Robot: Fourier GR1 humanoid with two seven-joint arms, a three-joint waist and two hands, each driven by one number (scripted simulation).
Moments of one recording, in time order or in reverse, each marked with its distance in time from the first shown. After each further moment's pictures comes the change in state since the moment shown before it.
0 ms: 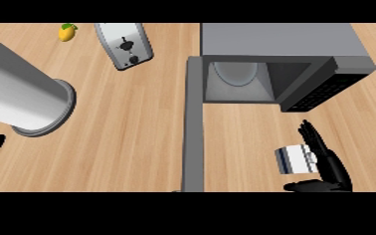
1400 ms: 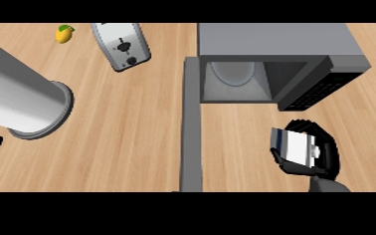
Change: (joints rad) left arm -0.001 -0.003 0.030 0.016 0.043 -0.020 0.021; right arm 0.085 0.166 0.007 -0.481 -0.230 -0.138 0.106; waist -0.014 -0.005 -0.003
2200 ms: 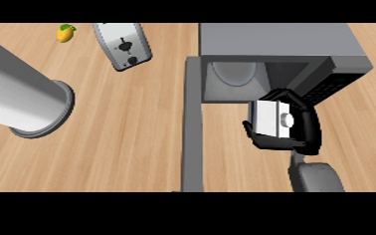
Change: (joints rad) left arm 0.004 0.018 0.052 0.049 0.044 -0.042 -0.004; right arm -0.066 0.091 0.162 -0.397 0.140 -0.234 0.405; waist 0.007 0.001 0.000
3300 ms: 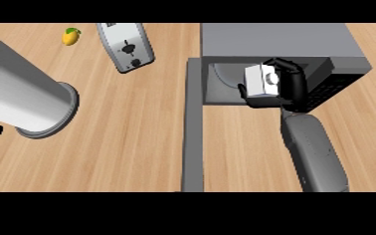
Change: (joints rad) left arm -0.094 0.056 0.018 0.078 0.027 -0.026 0.031; right arm -0.366 -0.051 -0.121 0.445 0.043 -0.104 -0.226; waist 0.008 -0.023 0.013
